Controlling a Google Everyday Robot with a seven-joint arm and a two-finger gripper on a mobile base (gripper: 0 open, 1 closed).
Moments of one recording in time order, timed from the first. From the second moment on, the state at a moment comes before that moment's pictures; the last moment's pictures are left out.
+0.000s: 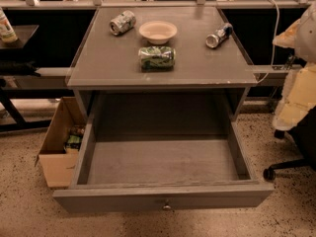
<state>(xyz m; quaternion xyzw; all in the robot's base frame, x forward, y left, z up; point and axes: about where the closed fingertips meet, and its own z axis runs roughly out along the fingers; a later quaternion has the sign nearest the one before) 0.438 -0.214 0.986 -0.60 0.78 -0.05 0.17</state>
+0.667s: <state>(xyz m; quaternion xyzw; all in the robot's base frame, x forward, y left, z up) 0.451 -0.213 0.985 -0.60 0.78 -0.03 0.19</state>
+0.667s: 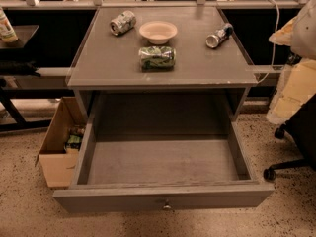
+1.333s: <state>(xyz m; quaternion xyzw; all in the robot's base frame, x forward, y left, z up) 0.545 -0.170 0.964 -0.61 0.75 0.02 0.26</state>
